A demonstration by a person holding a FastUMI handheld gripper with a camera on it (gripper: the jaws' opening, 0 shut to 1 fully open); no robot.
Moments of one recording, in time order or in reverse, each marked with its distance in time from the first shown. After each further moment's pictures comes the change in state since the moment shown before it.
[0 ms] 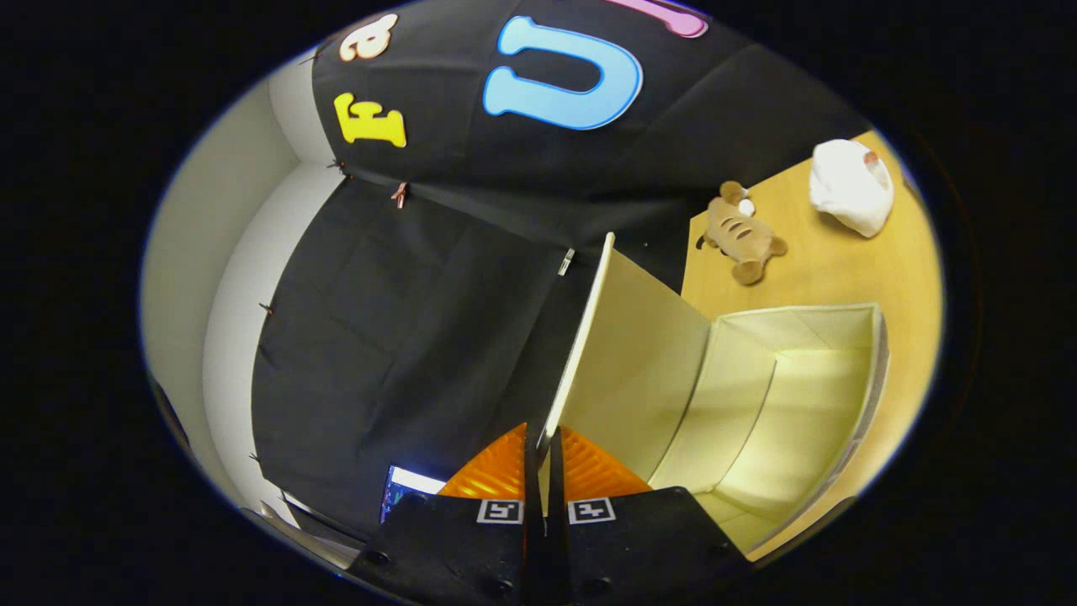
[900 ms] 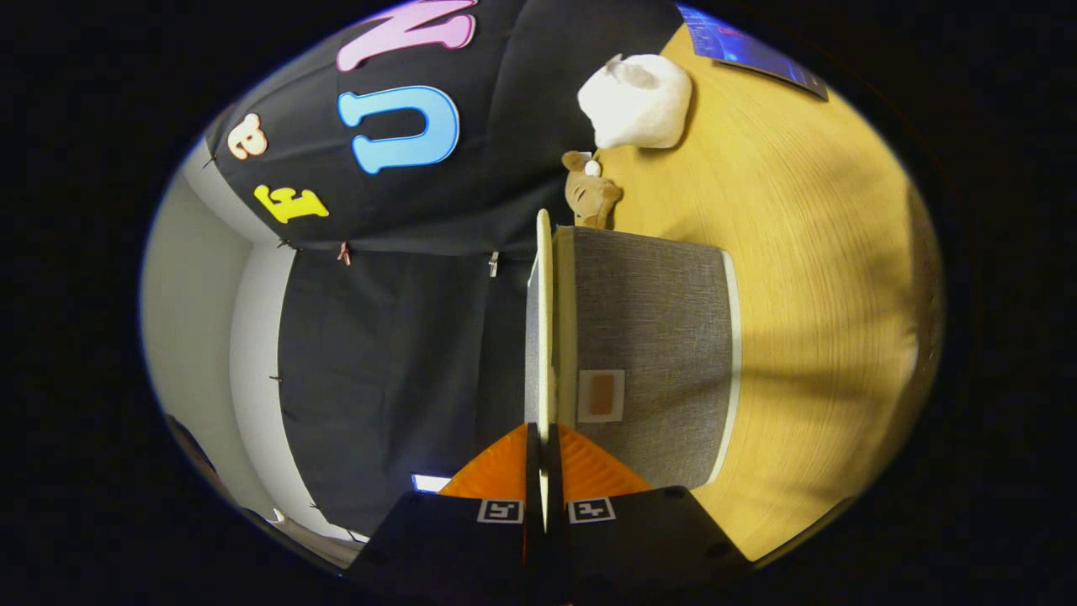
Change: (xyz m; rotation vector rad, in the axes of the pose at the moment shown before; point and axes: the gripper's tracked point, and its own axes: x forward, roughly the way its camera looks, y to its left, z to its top) arm -0.148 -0.172 -0.040 0.335 -0.002 -0.006
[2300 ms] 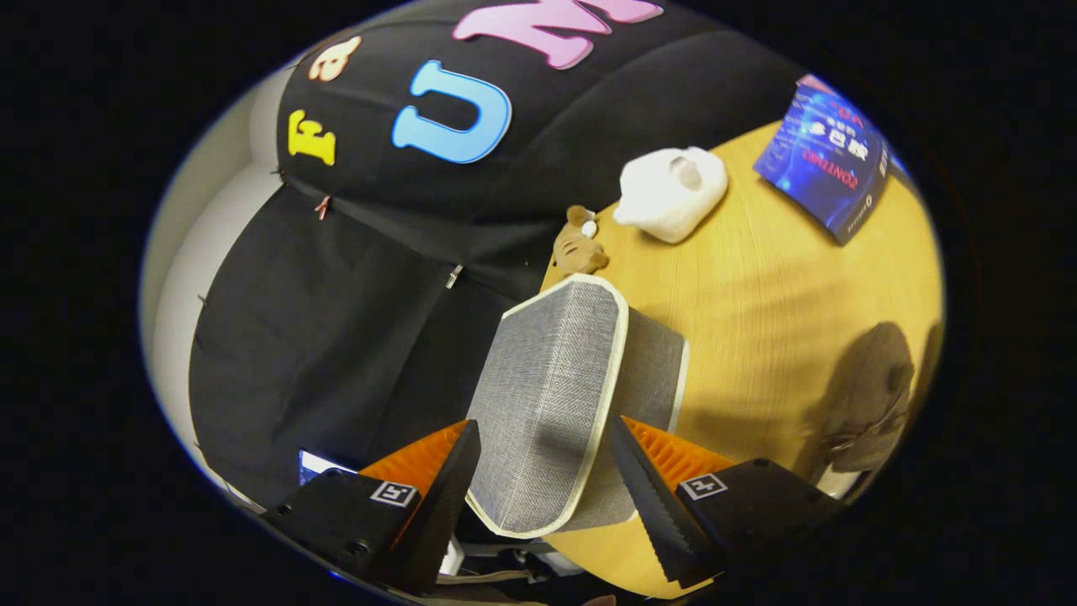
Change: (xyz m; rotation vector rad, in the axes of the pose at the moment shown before) arm -0.008 -0.029 0.029 -0.267 -0.112 -0.241
